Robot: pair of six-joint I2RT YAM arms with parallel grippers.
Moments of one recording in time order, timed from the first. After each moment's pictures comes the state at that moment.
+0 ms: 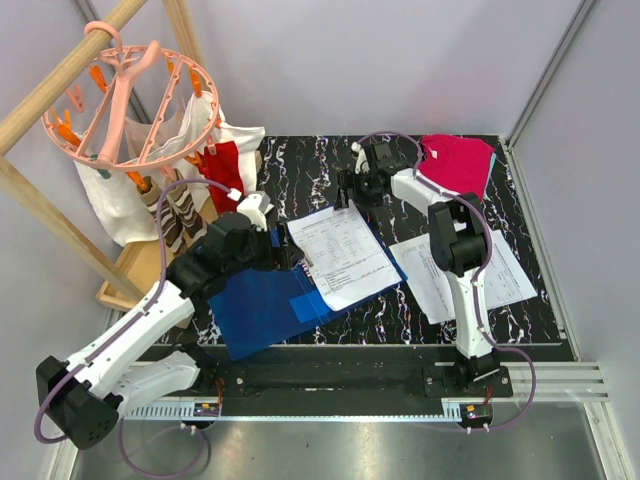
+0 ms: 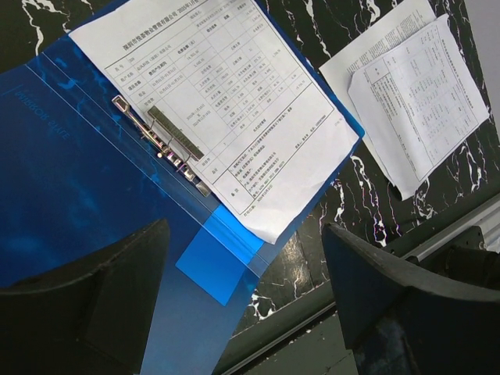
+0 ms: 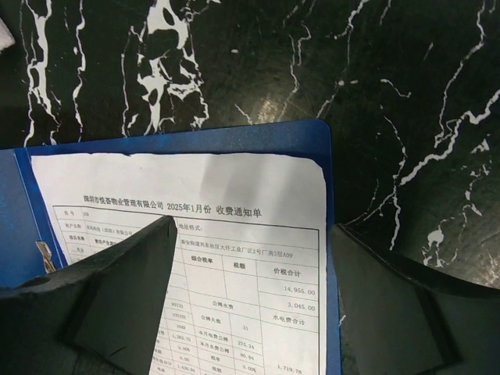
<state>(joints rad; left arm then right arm) -0.63 0.96 0.85 -0.45 0.05 -0.53 0.38 2.29 1.80 -0.44 -0.35 0.23</state>
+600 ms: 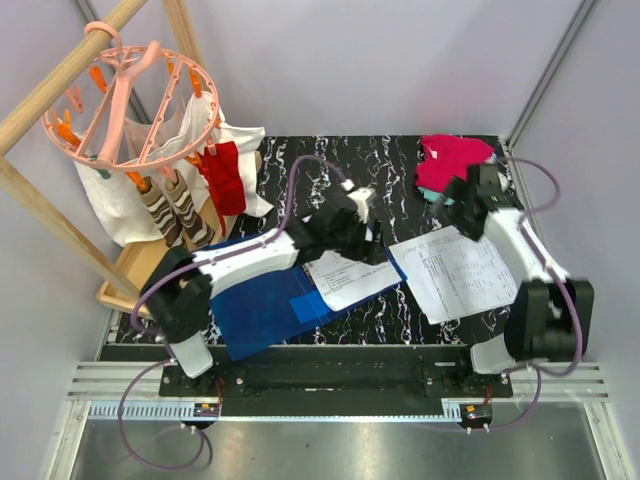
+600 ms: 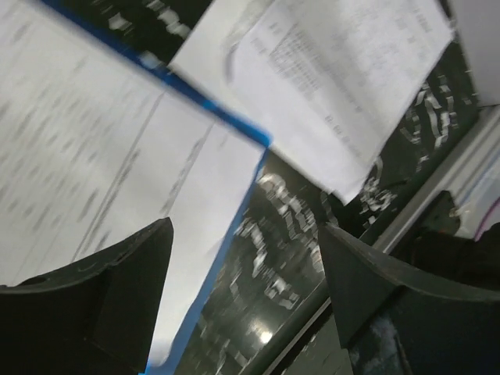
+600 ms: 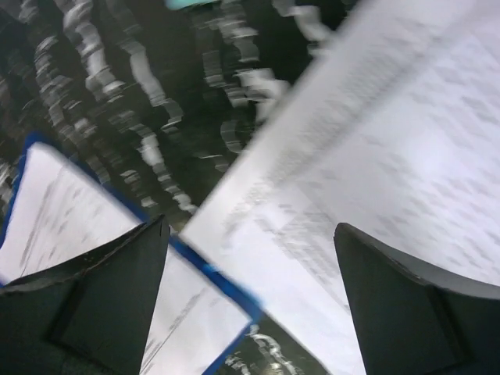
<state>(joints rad) -0.87 1.69 1.24 -0.21 0.17 -0.54 0.06 1.52 1.17 -0.55 0.04 0.60</state>
